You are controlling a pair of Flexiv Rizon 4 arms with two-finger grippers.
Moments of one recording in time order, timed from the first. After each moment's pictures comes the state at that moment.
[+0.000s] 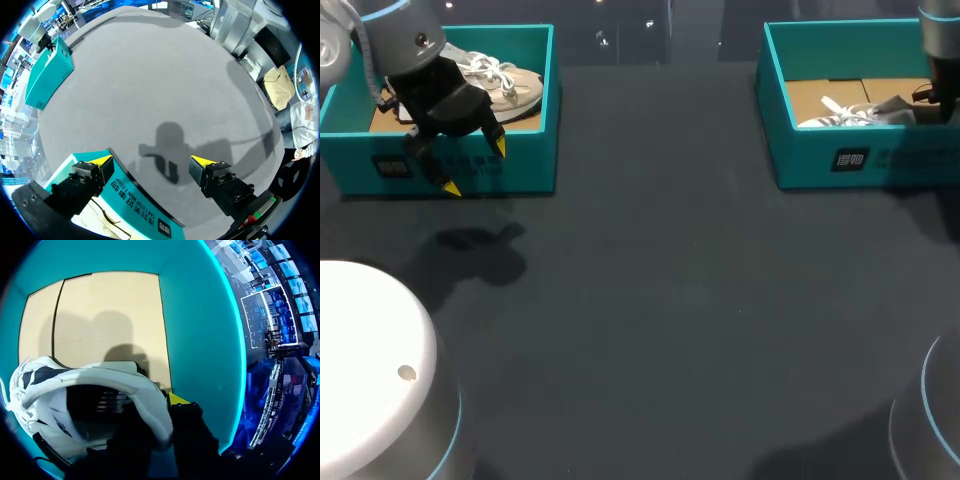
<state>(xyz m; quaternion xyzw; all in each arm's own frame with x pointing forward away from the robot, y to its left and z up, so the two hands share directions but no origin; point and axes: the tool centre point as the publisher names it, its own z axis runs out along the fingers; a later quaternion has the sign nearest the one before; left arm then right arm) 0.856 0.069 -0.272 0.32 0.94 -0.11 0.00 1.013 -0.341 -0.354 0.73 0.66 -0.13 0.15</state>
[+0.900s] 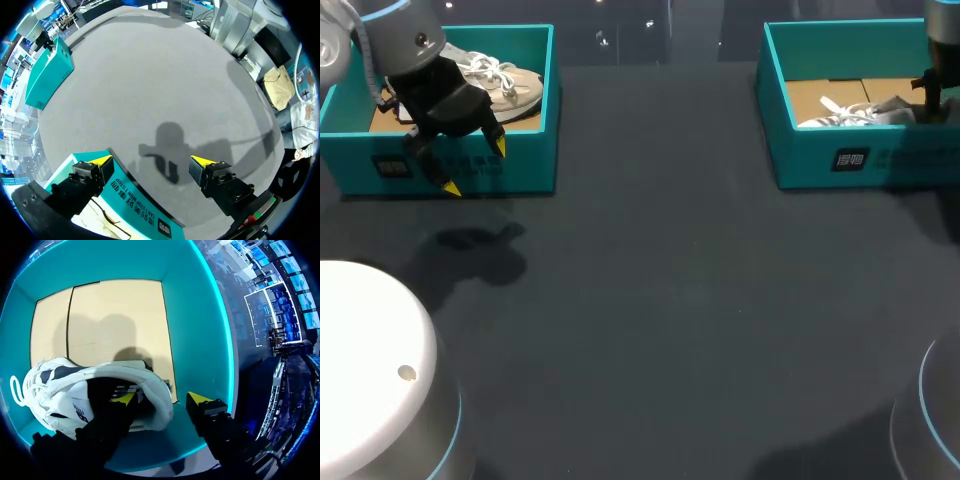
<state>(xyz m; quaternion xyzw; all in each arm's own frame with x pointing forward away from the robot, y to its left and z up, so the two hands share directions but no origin) 0.856 0.069 -0.272 0.32 0.94 -0.11 0.00 1.013 -0.325 -0.328 0.73 0.66 -0.11 0.13</state>
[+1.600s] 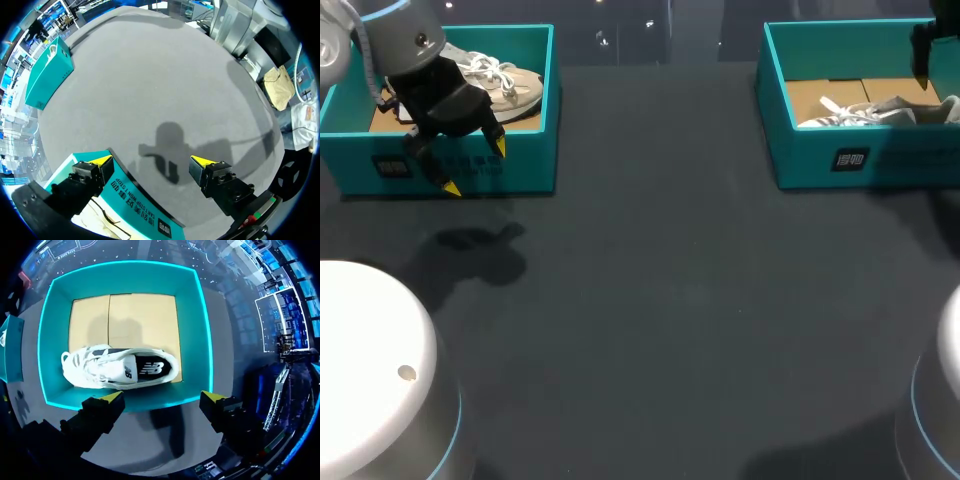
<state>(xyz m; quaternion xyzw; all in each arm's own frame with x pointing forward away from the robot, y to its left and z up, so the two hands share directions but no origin) 0.856 0.069 -0.272 0.32 0.94 -0.11 0.00 0.989 -0.272 -0.228 0.72 0.69 -0.08 0.10</state>
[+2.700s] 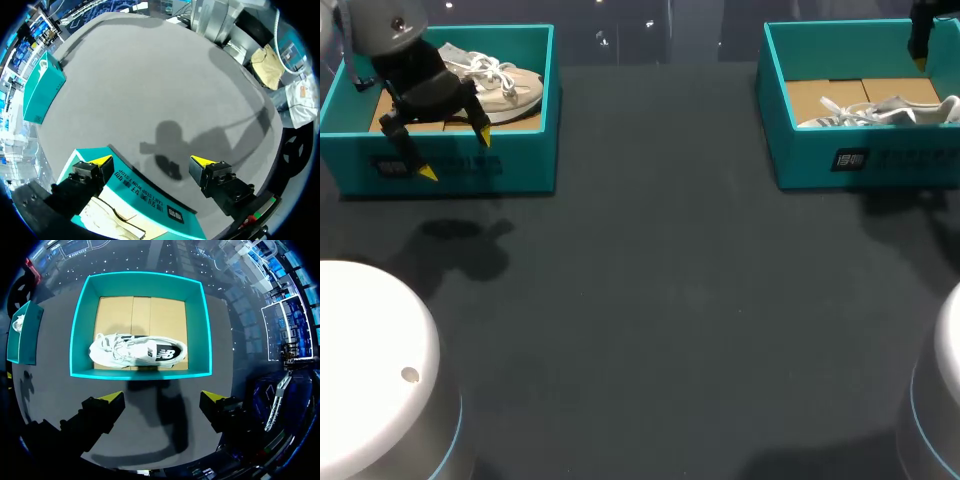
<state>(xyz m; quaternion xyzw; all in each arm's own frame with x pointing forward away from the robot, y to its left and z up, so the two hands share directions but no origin) 0.876 0.099 -0.255 0.40 0.91 -0.10 -0.01 0.946 -0.231 -0.167 0.70 0.71 -0.05 0.10</state>
